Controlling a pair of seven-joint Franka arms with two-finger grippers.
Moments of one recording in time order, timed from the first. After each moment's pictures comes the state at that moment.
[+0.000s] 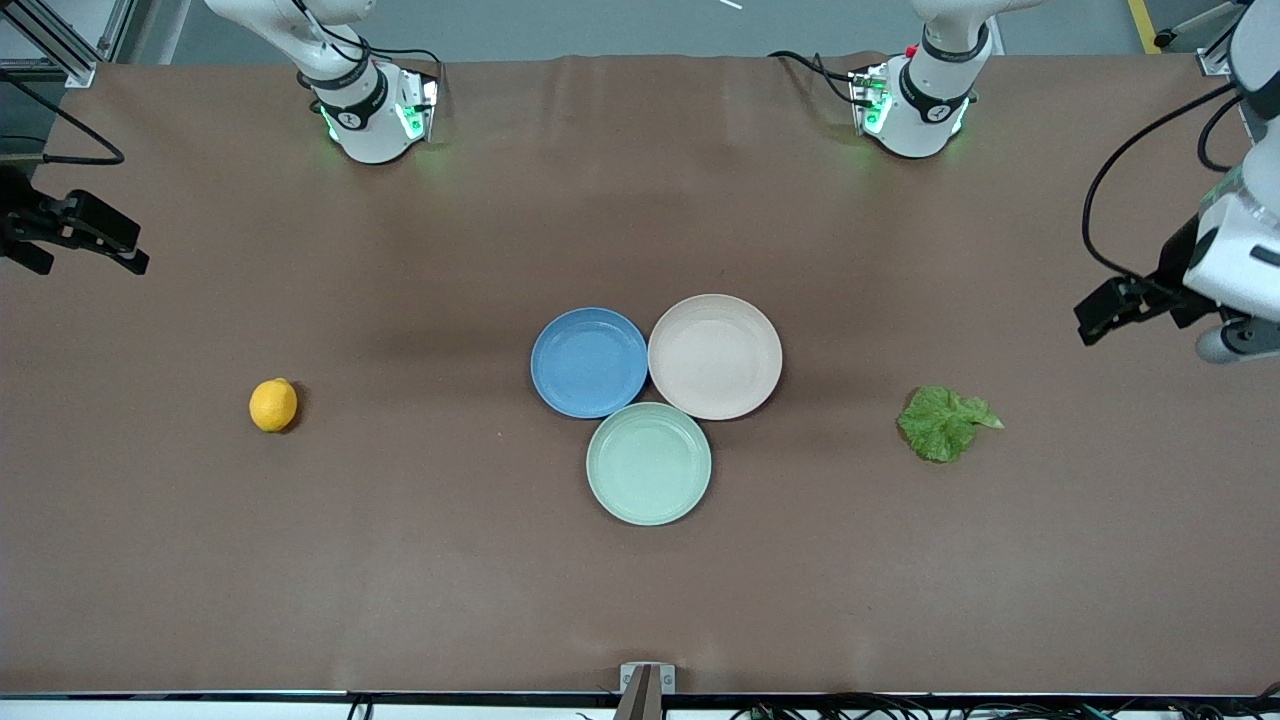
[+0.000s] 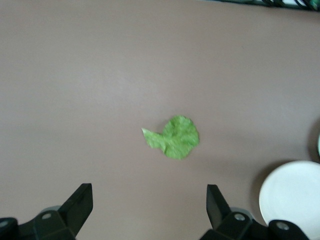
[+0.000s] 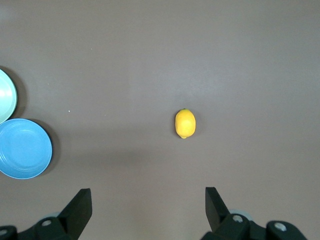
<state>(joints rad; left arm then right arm) 0.23 0.08 -0.36 -1.51 0.13 1.66 -0.26 -0.03 0.01 0.03 -1.47 -0.01 1.52 0.01</state>
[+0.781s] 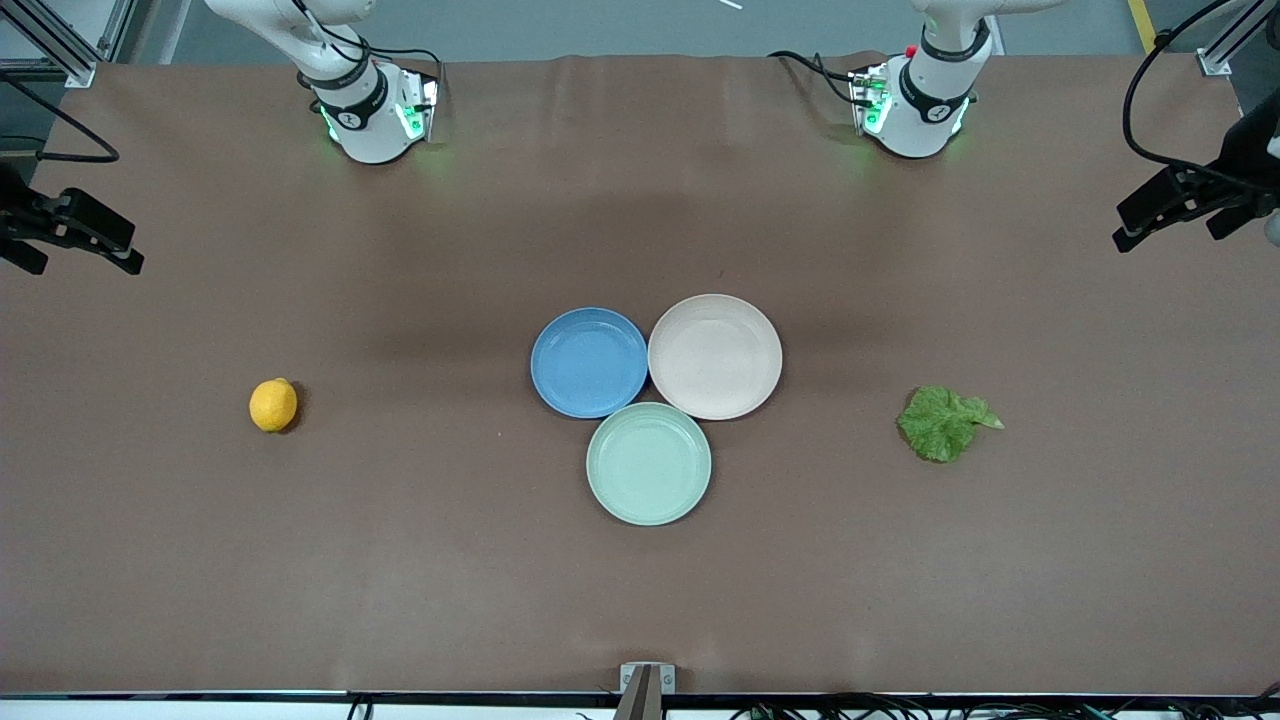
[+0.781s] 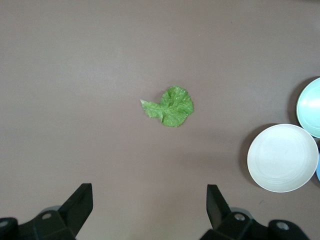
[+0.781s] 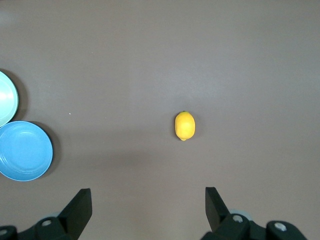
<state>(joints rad) 0.05 -0.08 -0.10 -1.57 0.01 1.55 -0.17 -0.03 0.01 0.03 -1.46 -0.01 1.52 0.01</state>
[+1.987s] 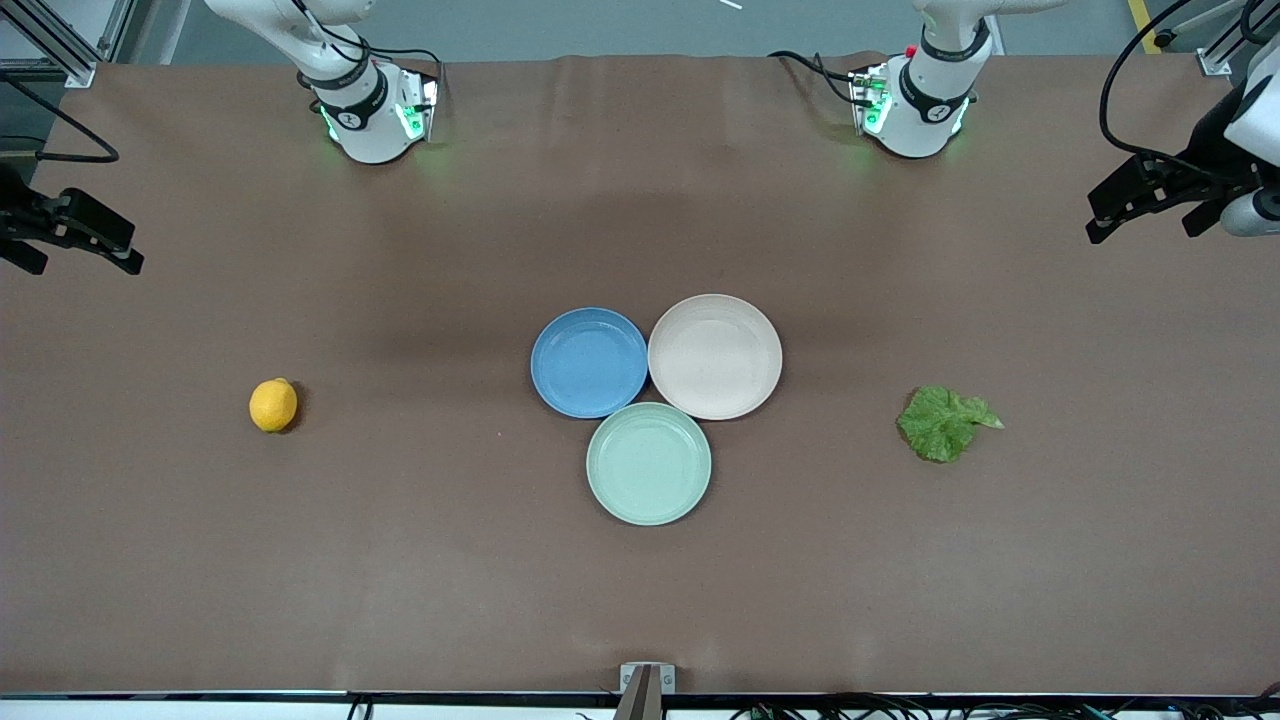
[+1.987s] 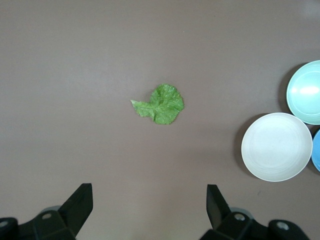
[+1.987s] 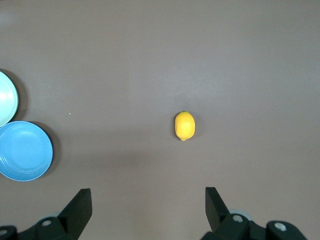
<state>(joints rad) 0.04 -0.08 -0.13 -1.56 0.01 1.54 -0.14 -0.03 0.01 0.03 -1.46 -0.01 1.52 0.01</state>
